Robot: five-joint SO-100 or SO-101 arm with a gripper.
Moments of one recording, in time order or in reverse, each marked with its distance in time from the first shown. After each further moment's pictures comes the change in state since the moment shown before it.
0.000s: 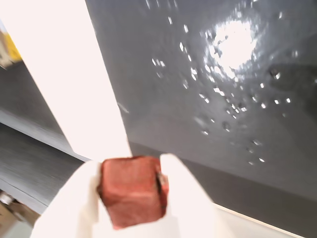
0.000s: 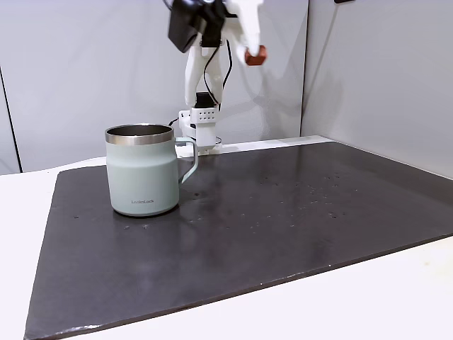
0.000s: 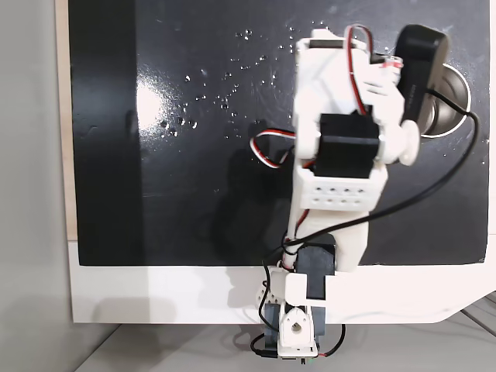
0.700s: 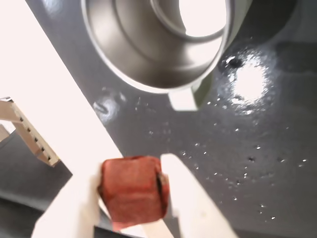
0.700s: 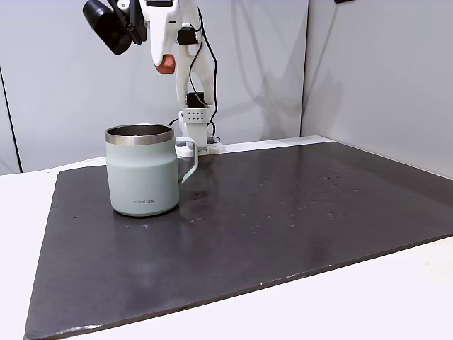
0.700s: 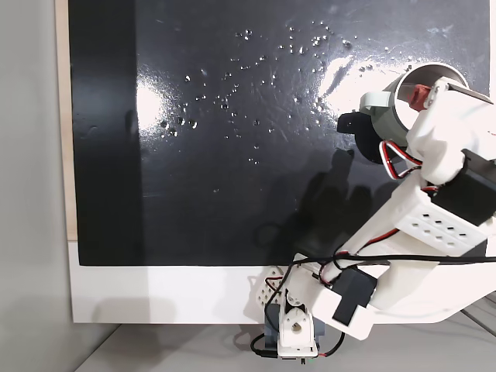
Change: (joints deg) arm 23.4 4.1 10.5 0.1 -7.5
